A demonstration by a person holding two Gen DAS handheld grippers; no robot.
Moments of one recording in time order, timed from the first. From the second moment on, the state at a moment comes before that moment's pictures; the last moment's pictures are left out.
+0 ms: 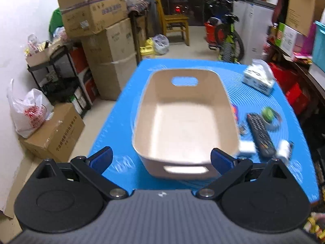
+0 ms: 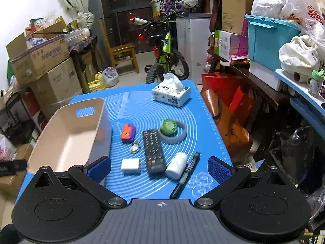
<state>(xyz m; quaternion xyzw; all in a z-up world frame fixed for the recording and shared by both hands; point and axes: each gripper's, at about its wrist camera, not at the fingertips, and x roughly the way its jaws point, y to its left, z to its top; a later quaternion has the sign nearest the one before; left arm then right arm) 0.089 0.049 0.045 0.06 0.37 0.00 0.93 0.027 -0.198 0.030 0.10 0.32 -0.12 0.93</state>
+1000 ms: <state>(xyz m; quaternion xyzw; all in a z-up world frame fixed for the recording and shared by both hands) 0.230 0.103 -0.044 0.08 0.52 0.02 0.85 0.144 -0.252 -0.117 0.08 0.44 -0.20 0.87</state>
